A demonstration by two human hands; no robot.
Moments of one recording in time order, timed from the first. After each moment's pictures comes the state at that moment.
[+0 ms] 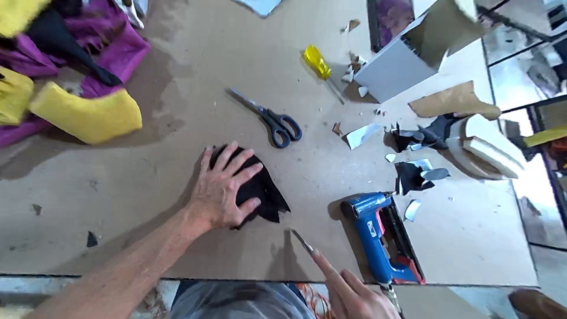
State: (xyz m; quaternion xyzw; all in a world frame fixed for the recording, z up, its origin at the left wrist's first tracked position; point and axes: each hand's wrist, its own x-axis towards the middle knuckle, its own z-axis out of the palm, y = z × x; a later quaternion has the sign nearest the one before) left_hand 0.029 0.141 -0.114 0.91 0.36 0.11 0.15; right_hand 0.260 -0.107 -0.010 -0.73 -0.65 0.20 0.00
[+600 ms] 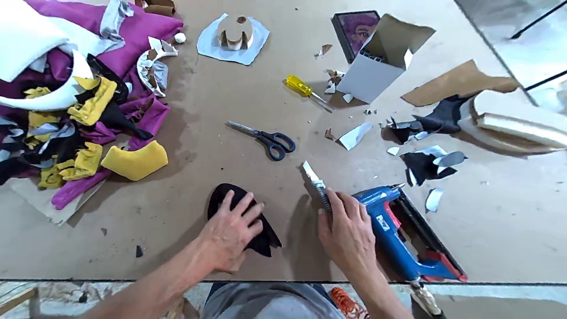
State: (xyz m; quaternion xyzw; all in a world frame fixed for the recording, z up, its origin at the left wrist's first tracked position) left_hand 0.015 0.106 -0.064 0.97 0.17 -0.13 0.13; right_hand 0.274 -0.021 -0.087 -0.81 -0.56 0.03 0.19
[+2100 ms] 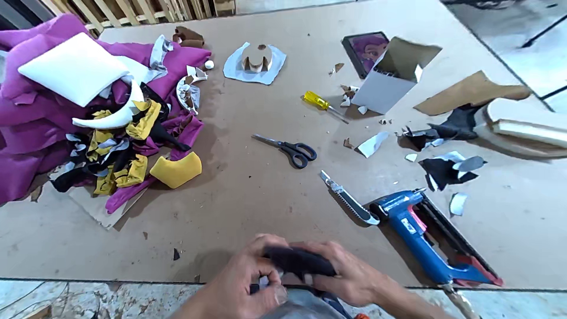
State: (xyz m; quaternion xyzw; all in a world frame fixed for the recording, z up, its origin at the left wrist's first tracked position) left_hand -0.045 0.065 -0.006 0.76 0.14 0.21 0.60; right_hand 0.226 -0.016 -0.043 -0.46 -0.70 0.48 0.25
